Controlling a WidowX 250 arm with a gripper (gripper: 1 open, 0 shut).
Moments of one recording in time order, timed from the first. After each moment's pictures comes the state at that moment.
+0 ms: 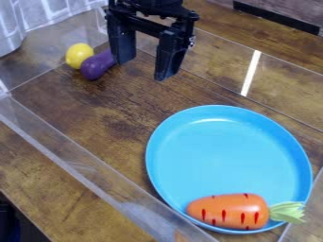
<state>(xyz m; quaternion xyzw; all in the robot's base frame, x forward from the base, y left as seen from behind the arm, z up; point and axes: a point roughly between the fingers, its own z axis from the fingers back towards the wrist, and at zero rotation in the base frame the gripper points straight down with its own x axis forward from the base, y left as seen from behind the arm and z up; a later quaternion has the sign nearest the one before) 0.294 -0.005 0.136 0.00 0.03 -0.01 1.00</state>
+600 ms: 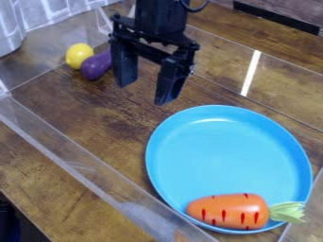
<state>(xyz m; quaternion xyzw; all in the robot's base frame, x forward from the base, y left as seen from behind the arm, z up) 0.286 -0.015 0.108 0.00 0.06 -0.02 1.00</state>
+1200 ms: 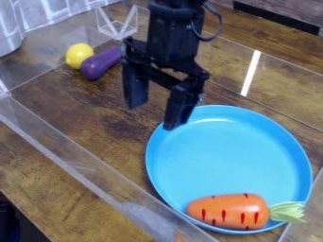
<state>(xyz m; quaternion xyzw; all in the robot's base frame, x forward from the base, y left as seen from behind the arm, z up) 0.279 -0.038 0.093 0.00 0.07 -0.07 1.00</state>
